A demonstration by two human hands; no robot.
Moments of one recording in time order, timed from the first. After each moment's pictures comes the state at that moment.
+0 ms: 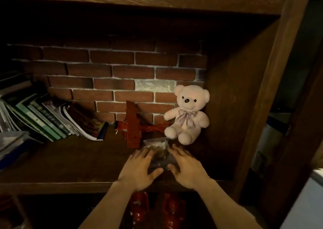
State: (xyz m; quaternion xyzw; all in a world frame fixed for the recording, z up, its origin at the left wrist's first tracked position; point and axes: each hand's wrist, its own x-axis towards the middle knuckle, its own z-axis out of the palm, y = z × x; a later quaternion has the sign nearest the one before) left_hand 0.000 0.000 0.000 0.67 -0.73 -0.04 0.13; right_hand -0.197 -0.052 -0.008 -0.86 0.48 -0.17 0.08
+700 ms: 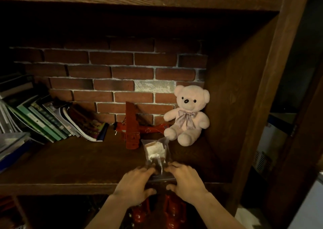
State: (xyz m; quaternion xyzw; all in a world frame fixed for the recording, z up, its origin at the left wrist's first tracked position) left_hand -0.005 0.012 -0.016 0.65 -0.76 -0.07 0.06; right_hand -0.198 -0.041 -0.024 -0.88 0.46 -0.11 0.02
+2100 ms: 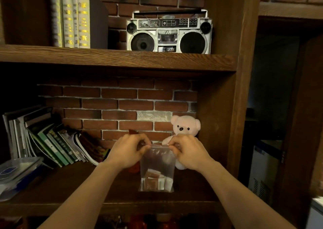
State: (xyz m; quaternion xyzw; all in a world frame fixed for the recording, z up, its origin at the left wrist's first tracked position) left_hand 0.016 0.057 0.154 0.60 -0.73 0.06 0.33; right_hand -0.213 0.006 0.157 -0.86 0.40 -0.32 -0.04
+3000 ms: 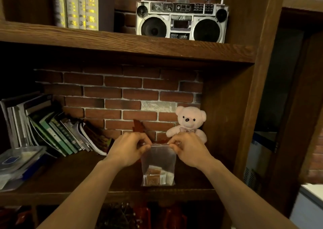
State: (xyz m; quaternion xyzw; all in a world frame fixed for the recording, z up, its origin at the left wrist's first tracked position) left_hand 0.071 0.059 0.126 0.59 -0.73 0.02 0.33; right_hand -0.163 0.019 0.139 -0.85 0.44 -0.30 -0.03
